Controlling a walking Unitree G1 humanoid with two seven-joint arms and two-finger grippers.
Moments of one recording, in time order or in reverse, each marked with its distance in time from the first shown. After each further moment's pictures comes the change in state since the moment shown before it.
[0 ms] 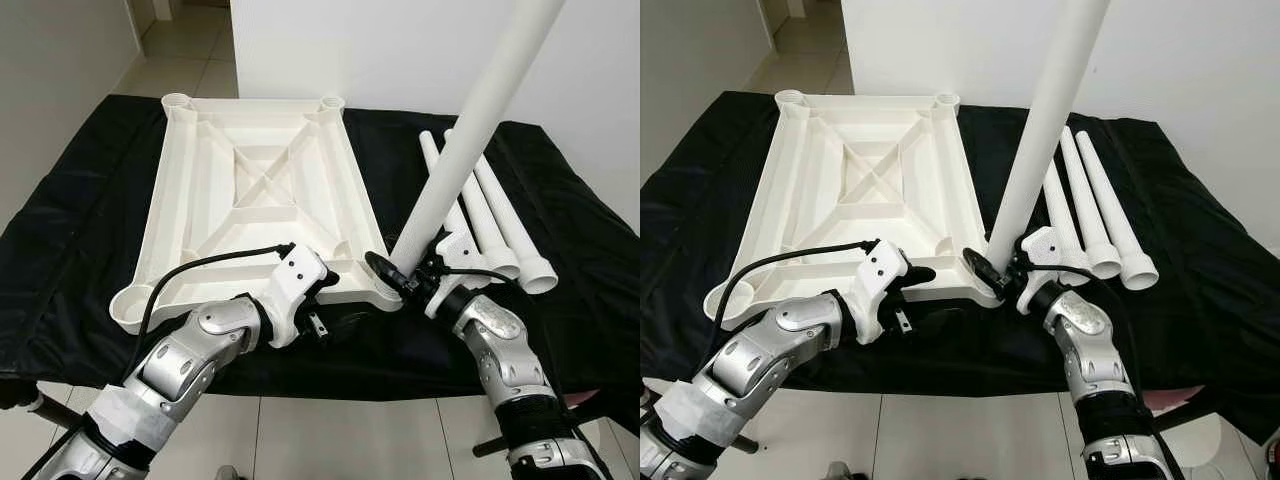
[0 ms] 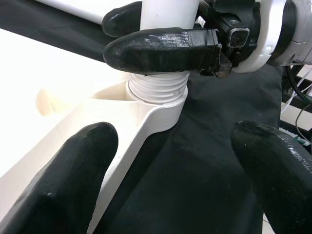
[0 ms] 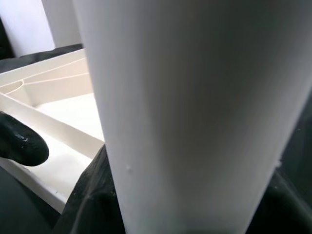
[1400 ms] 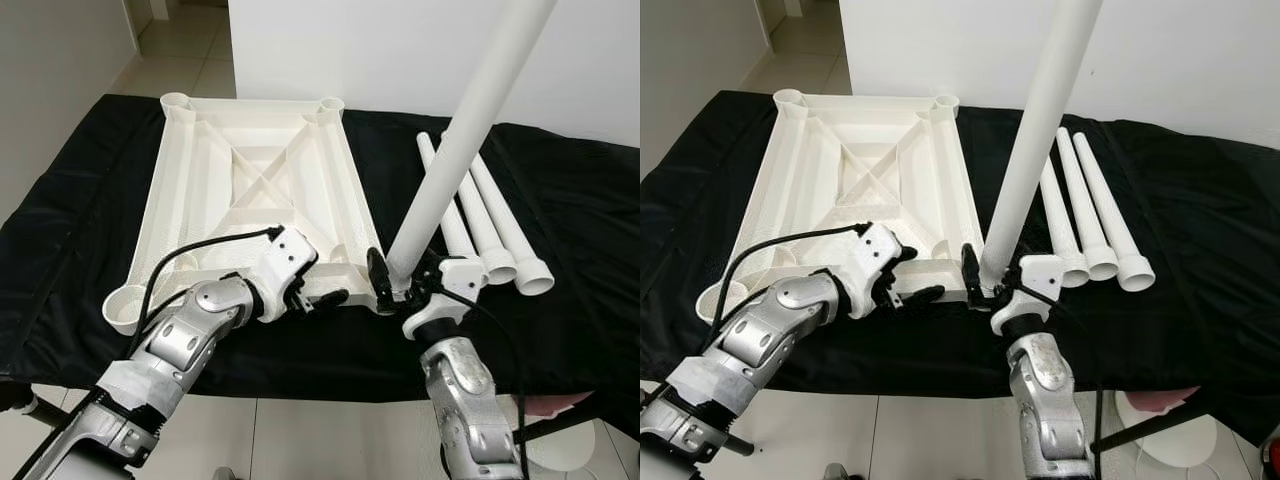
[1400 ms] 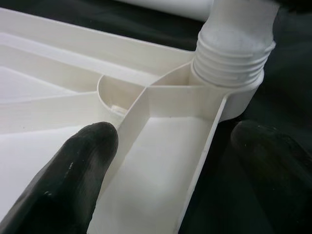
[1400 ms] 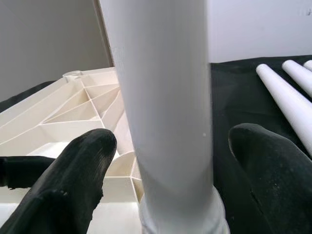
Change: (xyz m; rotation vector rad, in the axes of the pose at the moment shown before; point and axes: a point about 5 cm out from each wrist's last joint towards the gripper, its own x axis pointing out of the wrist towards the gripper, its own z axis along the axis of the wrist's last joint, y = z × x) left arm 0.001 0.039 -0.012 0.115 0.091 0.136; right arm -0.031 0.055 0.022 0.139 -0.147 -0.482
